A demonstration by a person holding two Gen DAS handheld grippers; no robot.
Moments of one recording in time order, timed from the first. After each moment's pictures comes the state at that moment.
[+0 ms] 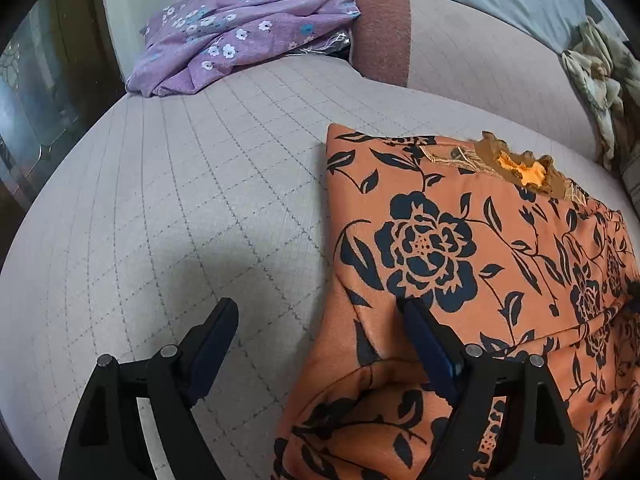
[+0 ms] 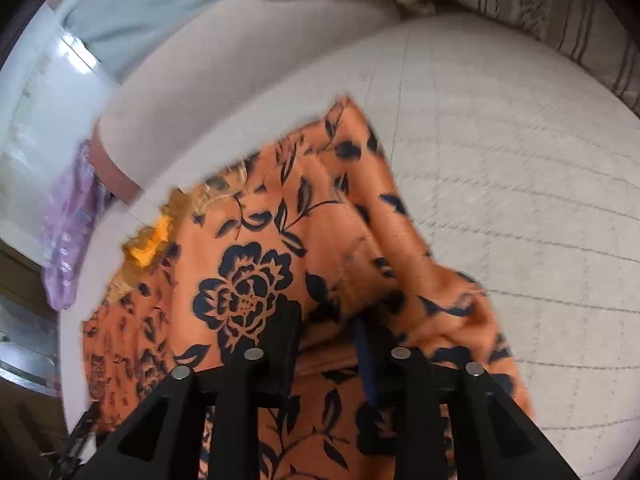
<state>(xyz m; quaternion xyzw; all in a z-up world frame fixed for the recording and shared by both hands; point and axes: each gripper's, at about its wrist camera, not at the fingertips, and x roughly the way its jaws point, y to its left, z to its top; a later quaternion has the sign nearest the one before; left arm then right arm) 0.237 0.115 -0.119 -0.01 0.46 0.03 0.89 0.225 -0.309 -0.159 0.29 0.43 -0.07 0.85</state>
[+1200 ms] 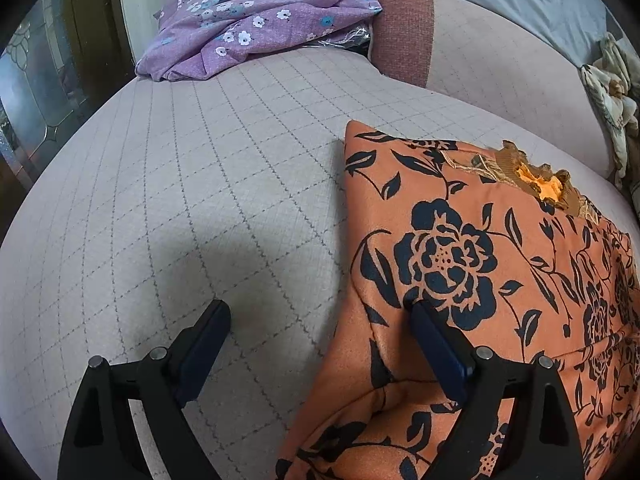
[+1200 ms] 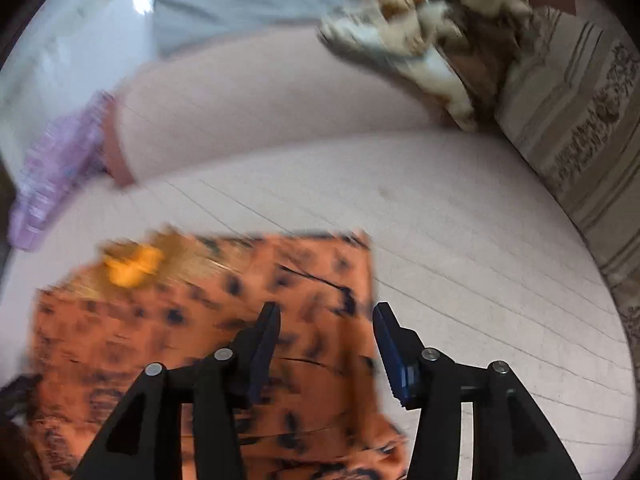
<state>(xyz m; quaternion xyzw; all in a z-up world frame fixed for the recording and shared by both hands) 0.250 0.121 -0.128 -0.04 0.47 0.05 0.88 0.256 -0.303 -0.105 0.09 0.37 -0.06 0.92</state>
